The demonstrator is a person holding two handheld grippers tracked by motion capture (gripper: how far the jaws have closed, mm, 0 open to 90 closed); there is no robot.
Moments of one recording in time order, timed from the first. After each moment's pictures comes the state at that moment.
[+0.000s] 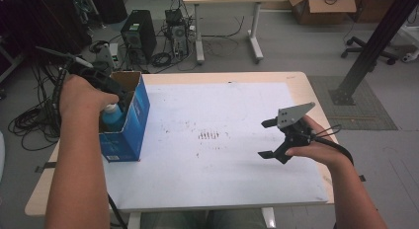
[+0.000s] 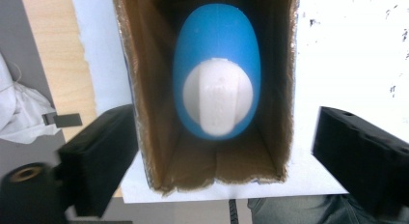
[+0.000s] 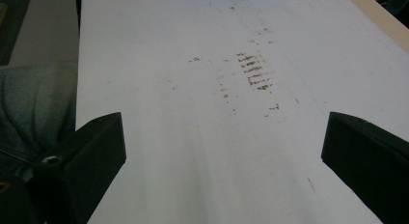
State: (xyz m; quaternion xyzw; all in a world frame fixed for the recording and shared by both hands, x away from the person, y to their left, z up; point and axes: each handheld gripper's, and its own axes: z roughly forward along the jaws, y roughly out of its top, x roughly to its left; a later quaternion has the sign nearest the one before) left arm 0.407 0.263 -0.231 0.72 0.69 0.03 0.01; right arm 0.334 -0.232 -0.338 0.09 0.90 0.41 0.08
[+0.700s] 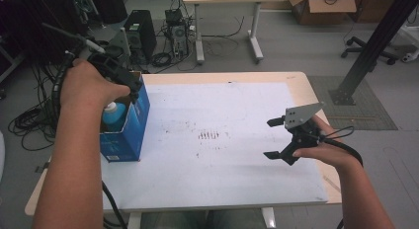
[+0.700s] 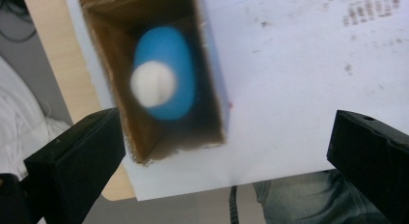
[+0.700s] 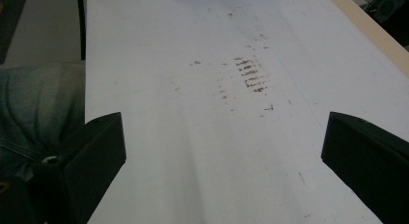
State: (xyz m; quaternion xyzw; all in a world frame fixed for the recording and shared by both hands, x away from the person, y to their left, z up) left arm 0.386 0.205 -0.176 0.78 0.62 0.07 0.01; right arm 0.322 -0.242 -0.322 0.09 0.90 0.41 0.09
